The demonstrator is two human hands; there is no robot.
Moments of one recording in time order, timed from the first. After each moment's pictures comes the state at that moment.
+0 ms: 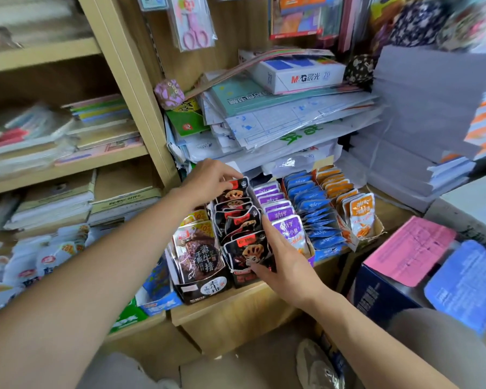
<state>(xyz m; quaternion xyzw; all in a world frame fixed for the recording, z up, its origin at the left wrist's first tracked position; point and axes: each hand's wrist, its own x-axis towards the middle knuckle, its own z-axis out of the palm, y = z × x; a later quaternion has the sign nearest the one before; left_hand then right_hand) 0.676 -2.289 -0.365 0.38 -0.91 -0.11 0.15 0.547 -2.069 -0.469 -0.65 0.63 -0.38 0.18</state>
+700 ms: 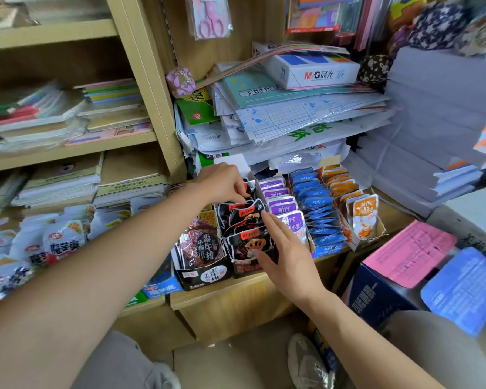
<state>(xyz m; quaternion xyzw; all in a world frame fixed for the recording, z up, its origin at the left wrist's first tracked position) 0.670 -2.274 -0.371 0.38 -0.92 -0.05 0.02 0.553 -2.064 -0.470 -0.64 0.65 -0.40 0.10</state>
